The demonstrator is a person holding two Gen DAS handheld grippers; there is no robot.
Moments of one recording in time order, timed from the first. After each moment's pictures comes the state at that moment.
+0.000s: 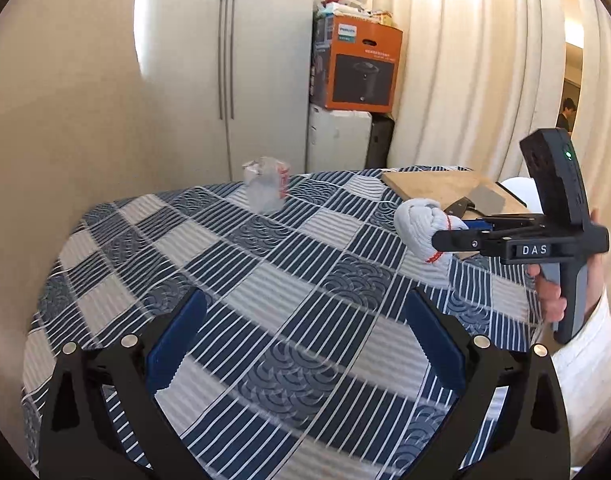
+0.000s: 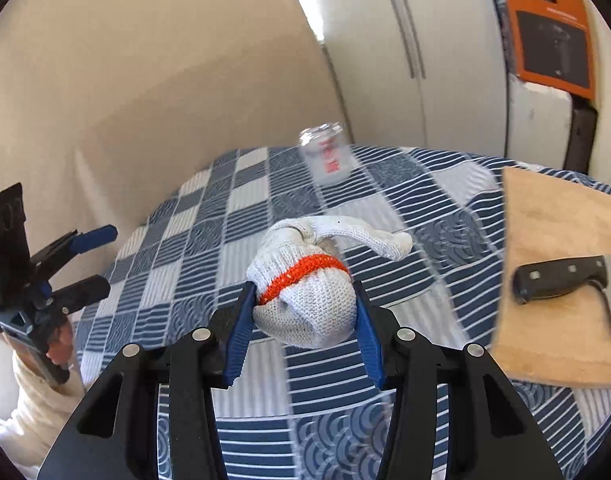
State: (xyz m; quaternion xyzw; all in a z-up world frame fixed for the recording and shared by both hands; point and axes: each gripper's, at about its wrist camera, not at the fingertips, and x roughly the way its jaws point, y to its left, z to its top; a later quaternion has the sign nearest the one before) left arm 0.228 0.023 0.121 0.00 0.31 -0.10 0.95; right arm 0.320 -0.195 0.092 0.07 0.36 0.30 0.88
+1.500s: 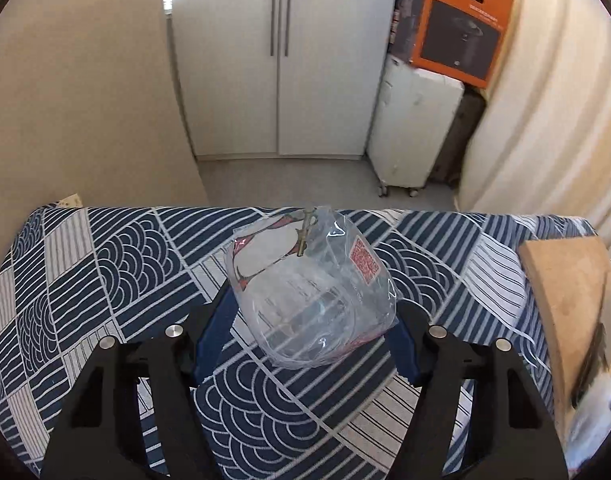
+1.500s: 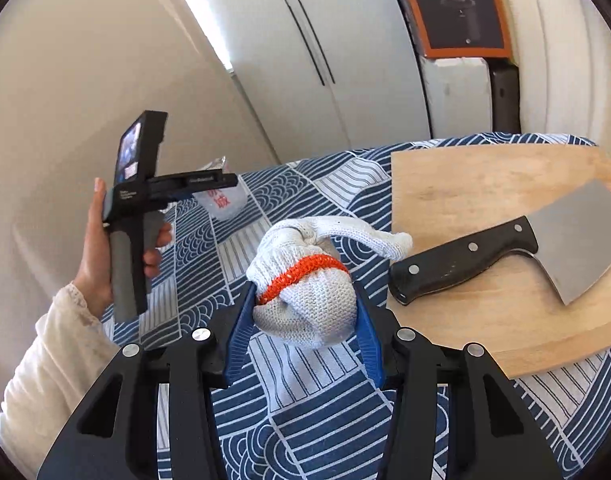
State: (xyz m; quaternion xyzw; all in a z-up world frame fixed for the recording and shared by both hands) left arm 0.504 0.002 0.066 -0.04 0.42 0.02 0.90; right arm 0.350 -0.266 0.069 0.14 0.37 0.17 0.90
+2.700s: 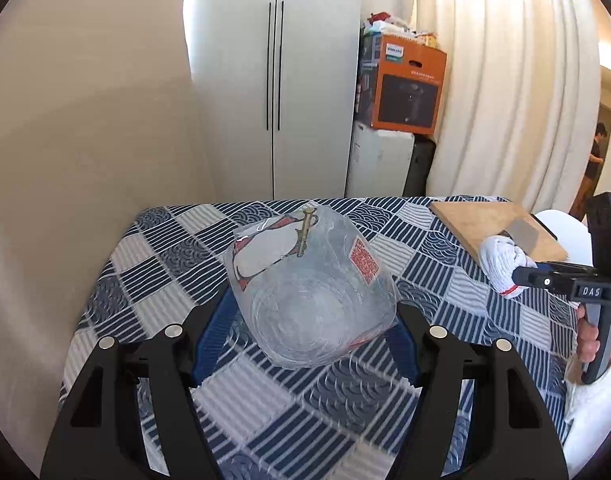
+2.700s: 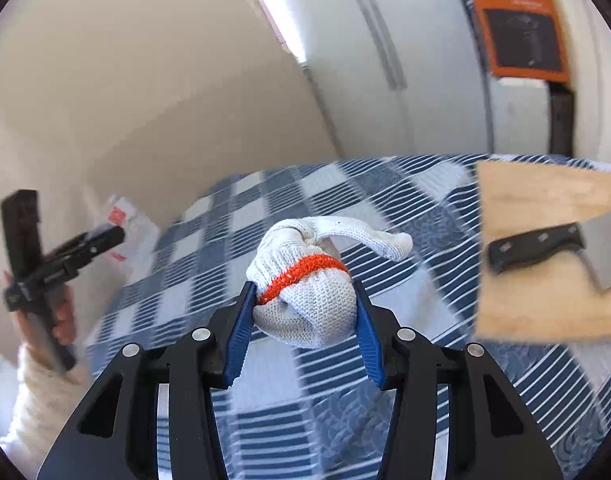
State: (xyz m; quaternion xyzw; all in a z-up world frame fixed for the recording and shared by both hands) left arm 0.205 0.074 0.150 -0.02 0.29 -0.02 0.96; right arm 0.283 -0.213 0.104 0.12 0.34 0.29 0.88
